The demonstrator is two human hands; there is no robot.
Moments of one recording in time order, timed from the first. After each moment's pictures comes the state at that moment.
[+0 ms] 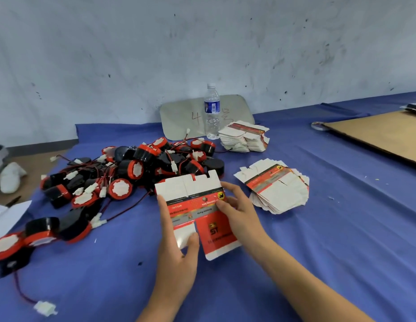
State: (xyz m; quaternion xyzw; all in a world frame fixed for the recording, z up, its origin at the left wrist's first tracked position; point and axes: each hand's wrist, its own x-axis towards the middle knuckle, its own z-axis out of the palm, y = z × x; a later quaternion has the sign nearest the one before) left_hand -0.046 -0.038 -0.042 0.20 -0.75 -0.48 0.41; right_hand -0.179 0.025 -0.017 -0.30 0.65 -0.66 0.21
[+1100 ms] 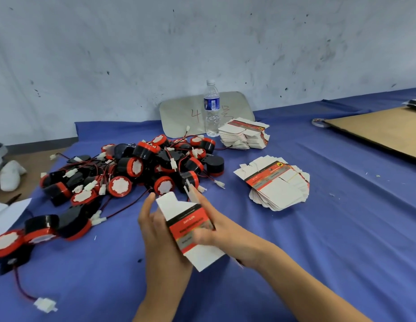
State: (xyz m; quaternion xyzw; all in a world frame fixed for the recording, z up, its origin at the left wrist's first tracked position) left_hand -0.041 -0.047 -0.042 0.25 -0.81 -0.26 0.46; right_hand -0.155 0.033 -0.002 -0.46 0.52 -0.55 0.46
